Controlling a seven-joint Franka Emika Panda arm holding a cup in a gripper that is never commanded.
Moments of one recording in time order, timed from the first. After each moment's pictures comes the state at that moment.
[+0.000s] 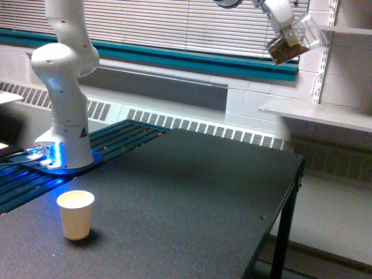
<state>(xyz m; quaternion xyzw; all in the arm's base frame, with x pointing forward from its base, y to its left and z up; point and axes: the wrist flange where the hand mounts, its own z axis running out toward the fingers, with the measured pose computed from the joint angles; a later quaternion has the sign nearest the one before) 0.588 0.097 0.541 -0.93 0.23 -0.28 0.10</state>
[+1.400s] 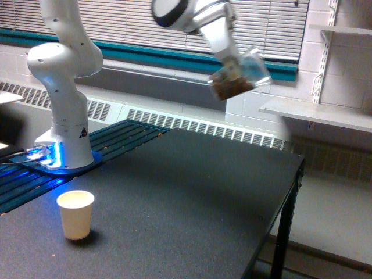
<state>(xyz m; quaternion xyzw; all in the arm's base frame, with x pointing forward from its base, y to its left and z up) 0.508 -0.088 0.460 -0.92 0.28 -0.29 0.01</state>
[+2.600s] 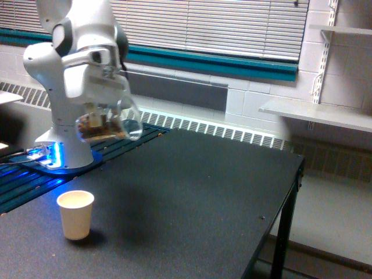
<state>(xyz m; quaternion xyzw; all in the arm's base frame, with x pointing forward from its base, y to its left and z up) 0.301 -0.229 0.354 -0.92 0.32 -0.21 -0.07</state>
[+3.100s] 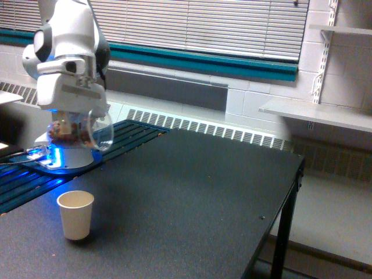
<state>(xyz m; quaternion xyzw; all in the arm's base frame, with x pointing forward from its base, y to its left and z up) 0.249 -0.247 0.330 -0.92 0.32 -0.17 -0.10</state>
